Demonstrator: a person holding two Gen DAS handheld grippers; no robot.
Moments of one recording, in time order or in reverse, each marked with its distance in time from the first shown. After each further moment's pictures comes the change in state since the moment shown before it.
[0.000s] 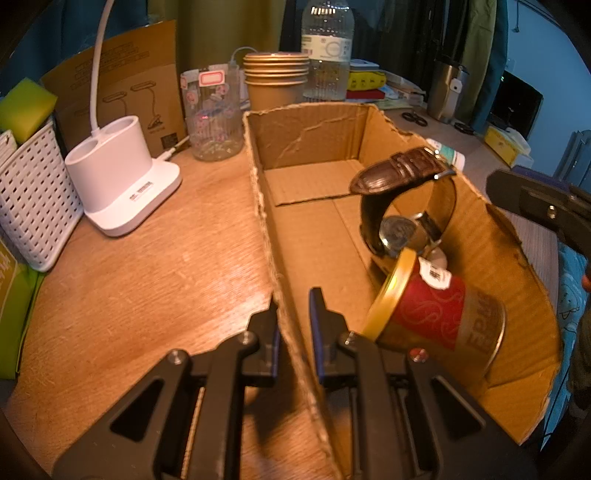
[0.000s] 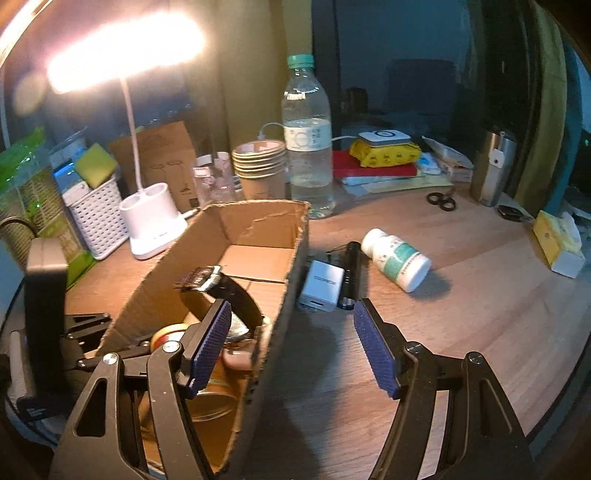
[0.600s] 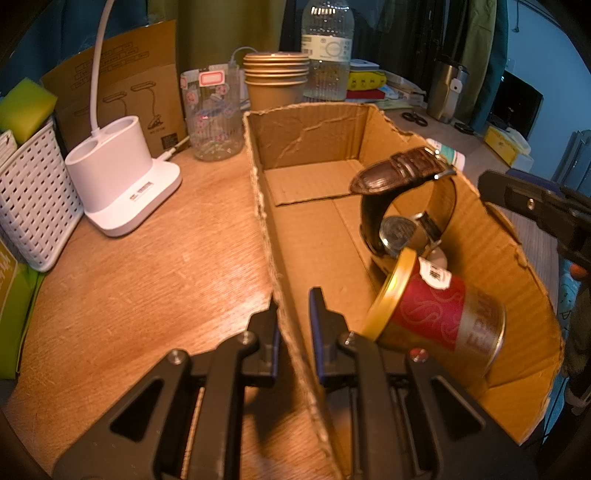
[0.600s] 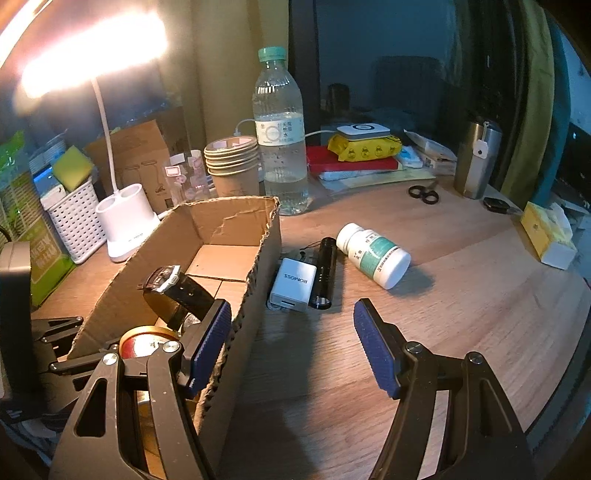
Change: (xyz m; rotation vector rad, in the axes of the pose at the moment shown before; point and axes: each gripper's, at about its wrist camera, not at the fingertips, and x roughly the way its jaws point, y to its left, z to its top) left arm 0.000 0.000 0.000 0.000 0.000 0.000; right arm 0.011 -0.017 -0.002 0.018 0.002 -0.045
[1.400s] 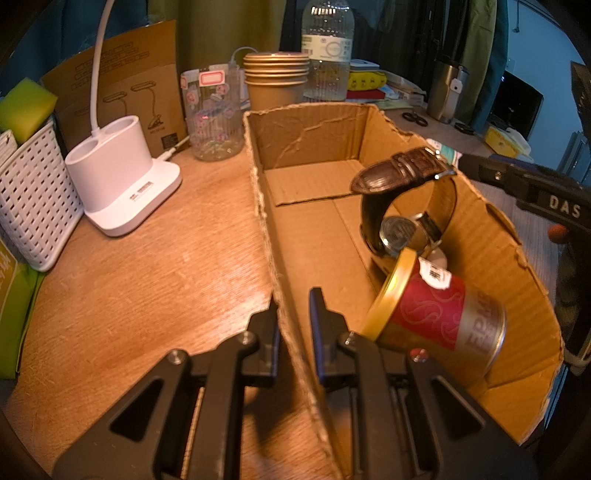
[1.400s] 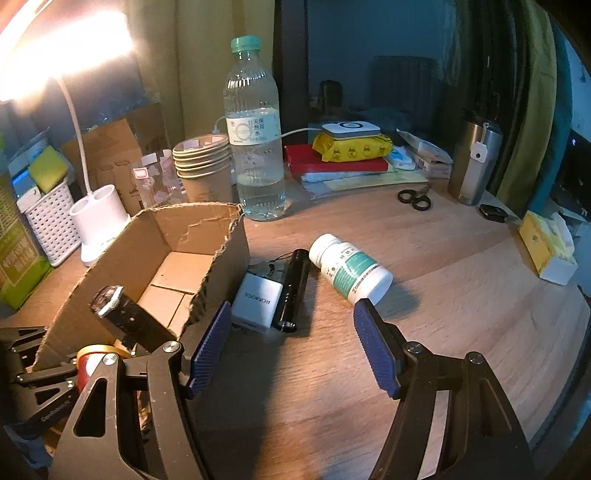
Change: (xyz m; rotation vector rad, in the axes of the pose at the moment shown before) left arm 0.000 0.000 0.000 -0.001 -0.004 0.007; right arm 0.027 -0.023 0.015 -0.038 0.012 -0.036
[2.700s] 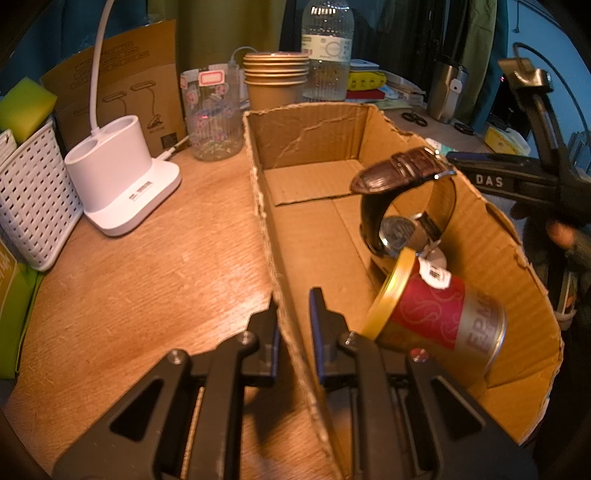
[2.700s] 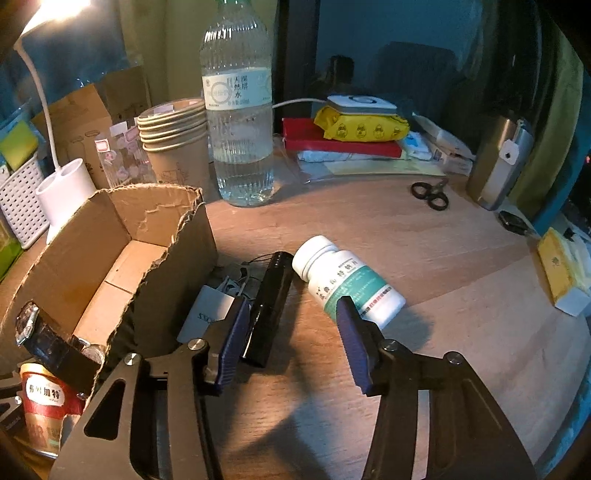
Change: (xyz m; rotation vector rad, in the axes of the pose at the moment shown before) left arm 0.001 -0.001 0.000 0.000 0.000 0.000; right arm 0.063 -0.014 0.016 -0.060 0.109 -0.008
